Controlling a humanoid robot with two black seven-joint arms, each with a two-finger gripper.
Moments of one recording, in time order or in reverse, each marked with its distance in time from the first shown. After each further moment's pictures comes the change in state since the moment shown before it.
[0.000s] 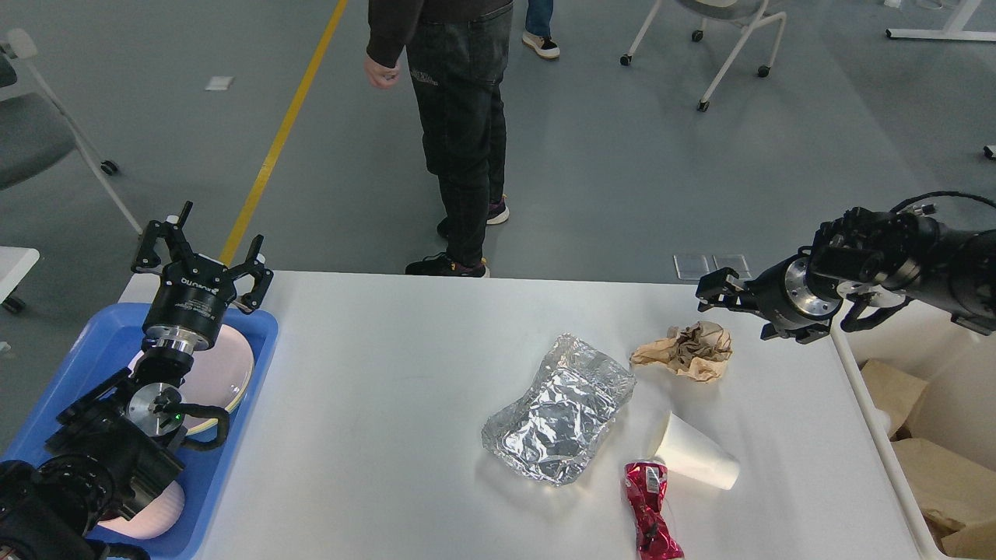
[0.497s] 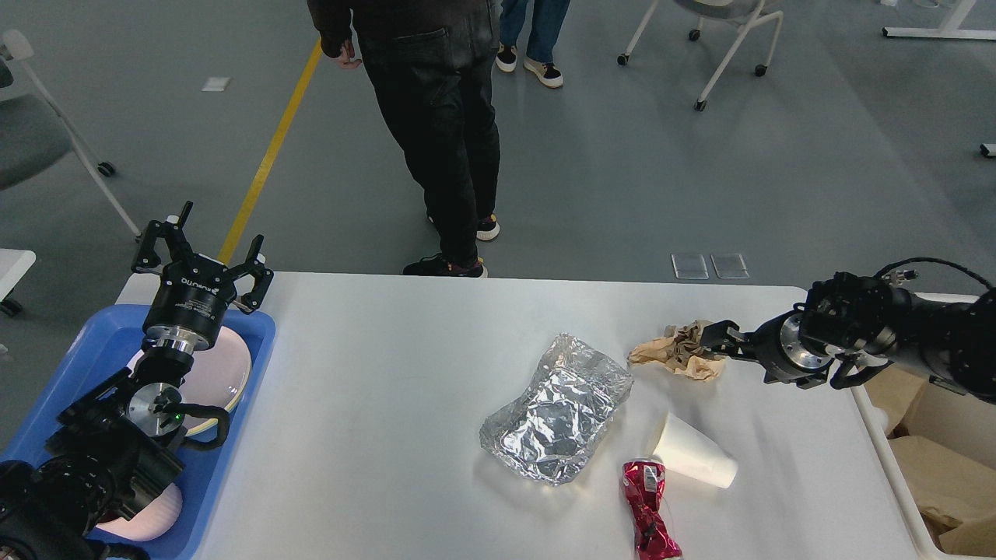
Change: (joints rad) left arm 0.000 0.000 0.000 0.000 0.000 0.000 0.000; right arm -0.227 0.015 0.088 -0.142 -0.088 -0.051 0.000
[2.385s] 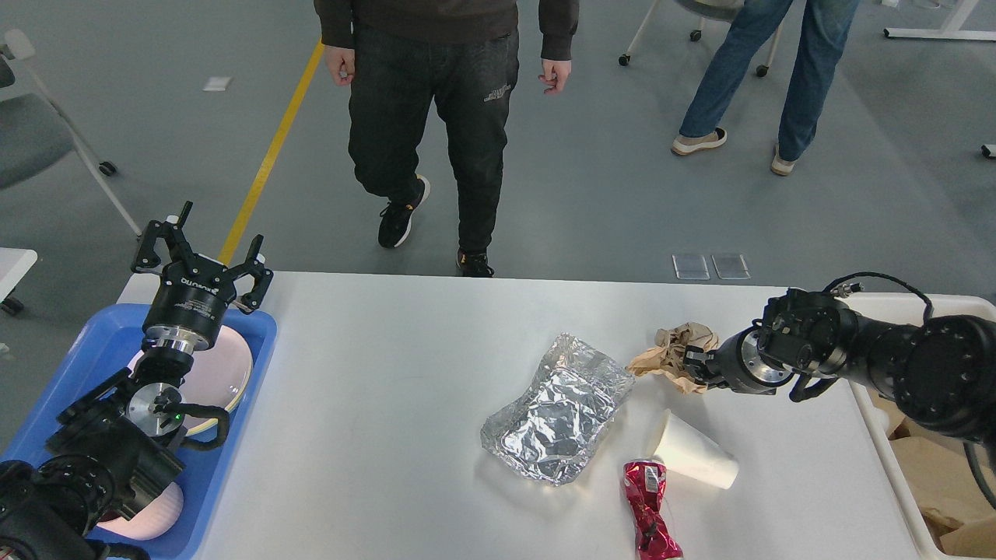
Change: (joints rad) left arm 0.000 0.000 0.000 0.000 0.000 0.000 0.000; right arm -0.082 0.108 0.042 -0.121 -0.041 0.053 -0.039
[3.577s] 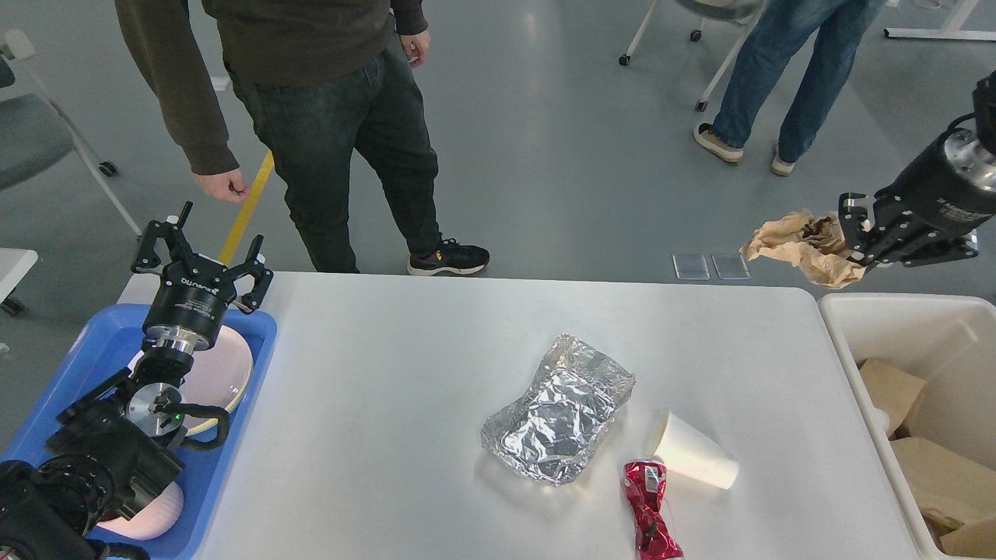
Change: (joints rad) left arm 0.000 0.000 0.000 0.000 0.000 0.000 -0.001; right arm 0.812 -0.288 -0.383 0.352 0.016 0.544 0.008
